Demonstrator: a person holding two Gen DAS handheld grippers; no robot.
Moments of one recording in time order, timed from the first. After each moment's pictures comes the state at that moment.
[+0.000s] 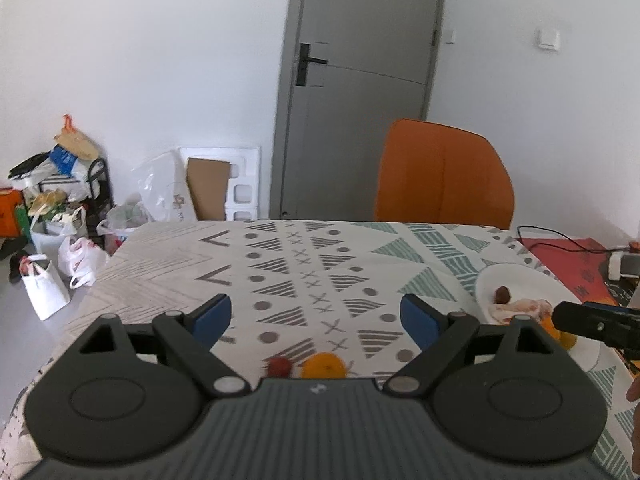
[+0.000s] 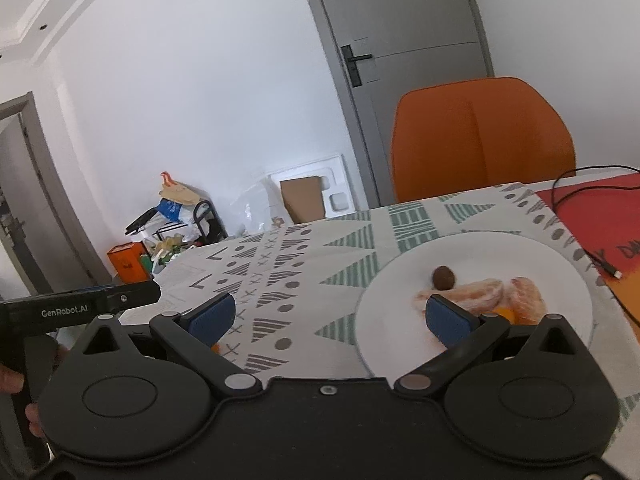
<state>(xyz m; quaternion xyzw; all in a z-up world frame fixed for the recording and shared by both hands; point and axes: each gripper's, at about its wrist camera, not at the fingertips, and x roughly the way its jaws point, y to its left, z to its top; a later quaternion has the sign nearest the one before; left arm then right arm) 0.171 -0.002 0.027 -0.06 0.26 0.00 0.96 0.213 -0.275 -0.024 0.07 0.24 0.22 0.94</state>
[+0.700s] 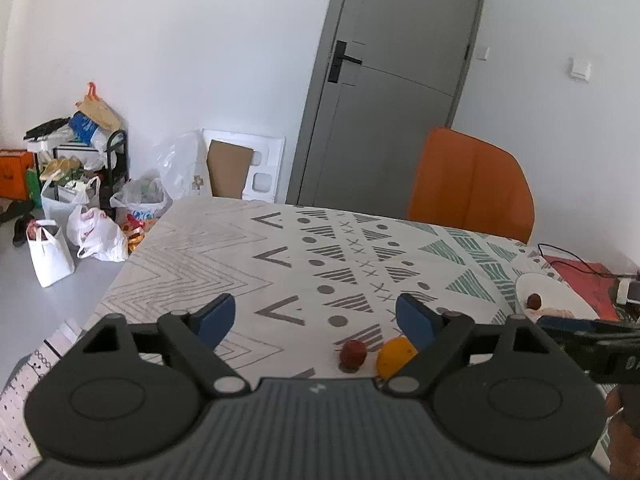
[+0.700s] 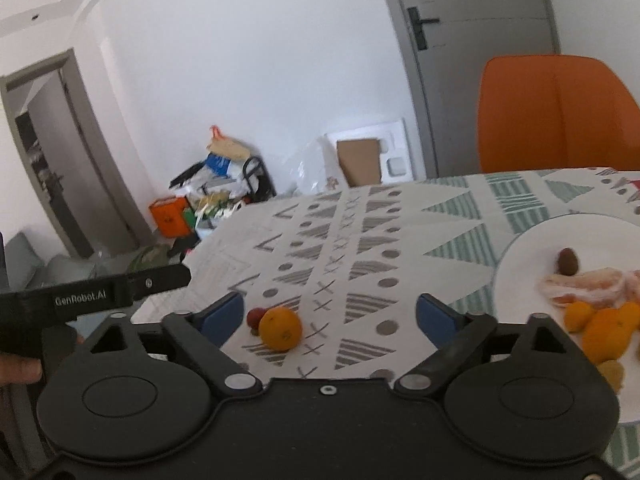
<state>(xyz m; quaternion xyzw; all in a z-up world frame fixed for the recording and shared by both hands) 0.161 0.064 0.006 -0.11 0.26 0.02 0.96 0.228 -0.185 -0.042 0.03 0.29 0.29 0.91</state>
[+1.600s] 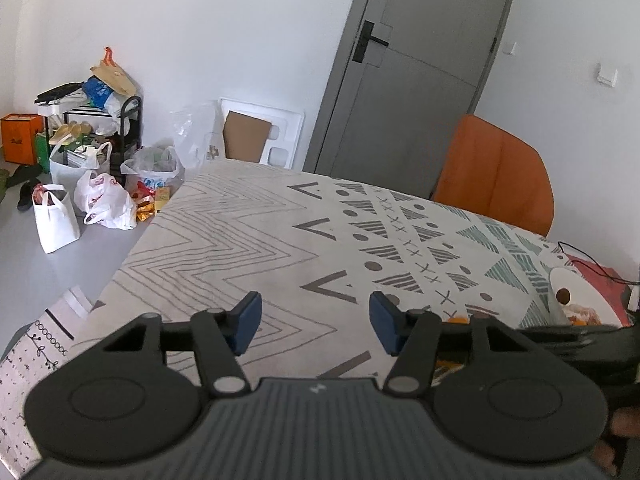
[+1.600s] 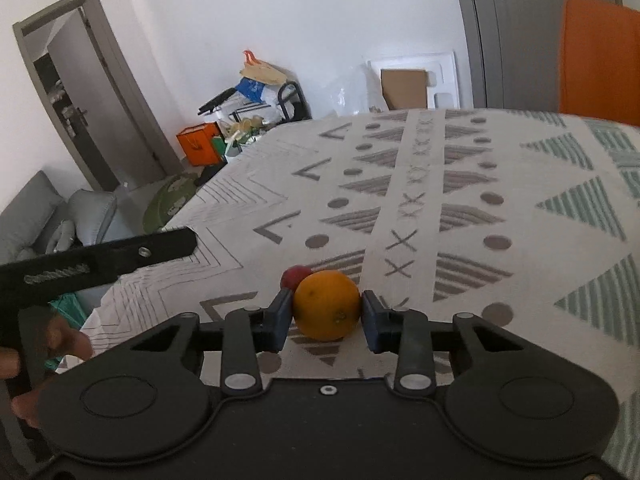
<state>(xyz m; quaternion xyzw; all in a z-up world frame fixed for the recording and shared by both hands) 0.173 0.100 -0.020 -0.14 0.29 0.03 0.95 0.252 -0.116 -0.075 0.00 0.36 0.35 0.87</state>
